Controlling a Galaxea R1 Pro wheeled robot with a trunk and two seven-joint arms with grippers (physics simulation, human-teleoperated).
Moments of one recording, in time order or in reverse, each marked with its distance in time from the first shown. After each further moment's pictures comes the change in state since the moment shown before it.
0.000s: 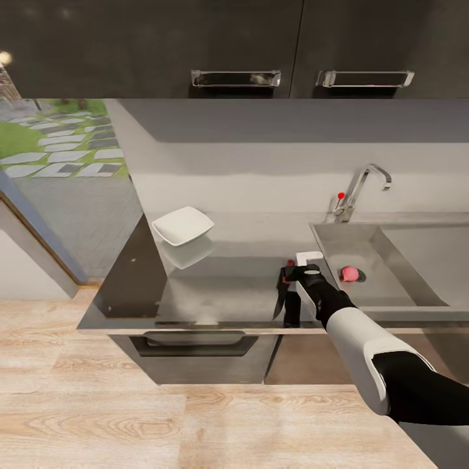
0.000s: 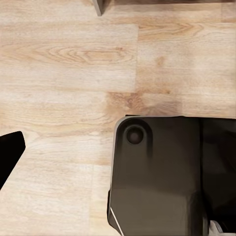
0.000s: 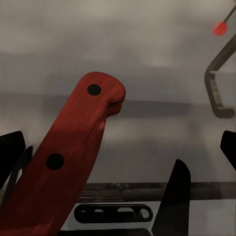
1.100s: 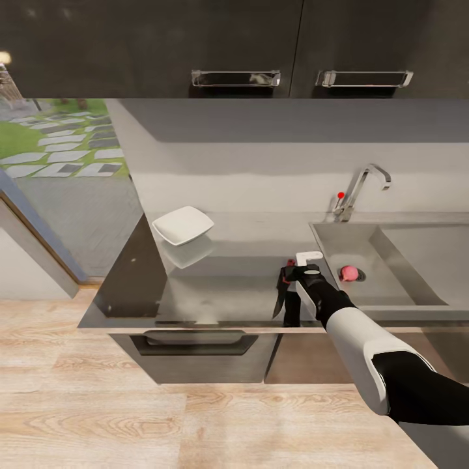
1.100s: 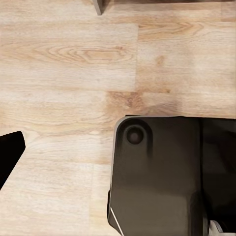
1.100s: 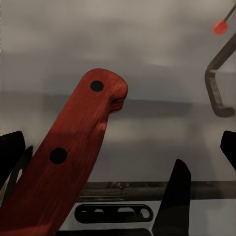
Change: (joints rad) left arm 0.000 0.001 -0.001 0.000 0.000 0.000 0.000; right arm 0.000 0.001 0.000 0.000 -0.001 0.000 0.000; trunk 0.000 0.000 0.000
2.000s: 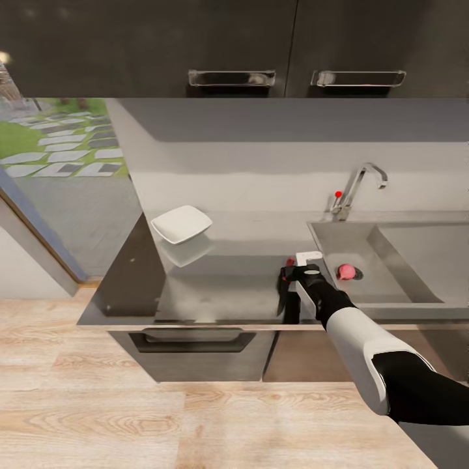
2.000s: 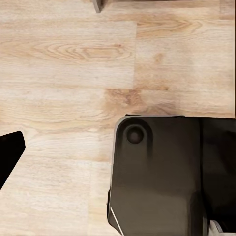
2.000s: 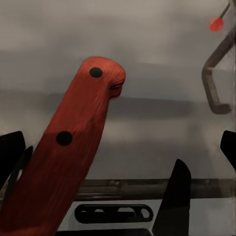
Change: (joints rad) left arm 0.000 -0.001 0.000 0.000 0.000 0.001 0.002; right arm 0.000 0.000 0.000 0.000 0.000 0.000 0.000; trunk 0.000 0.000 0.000
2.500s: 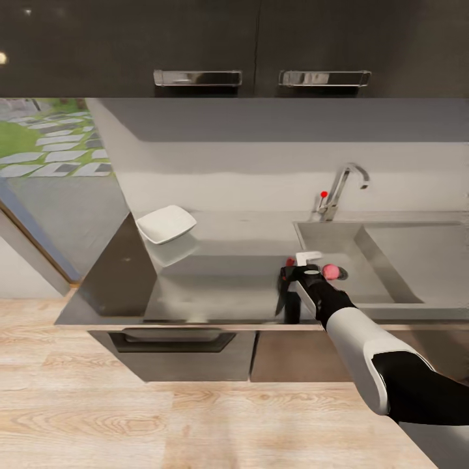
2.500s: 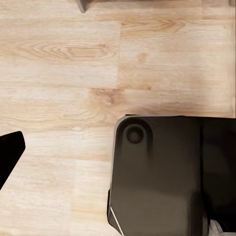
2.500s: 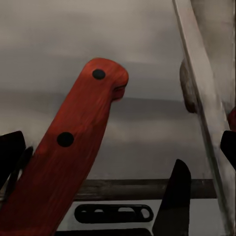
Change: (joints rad) left arm 0.000 0.000 0.000 0.000 0.000 0.000 0.000; right arm 0.000 0.000 0.000 0.000 0.000 0.000 -0.001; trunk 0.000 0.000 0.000
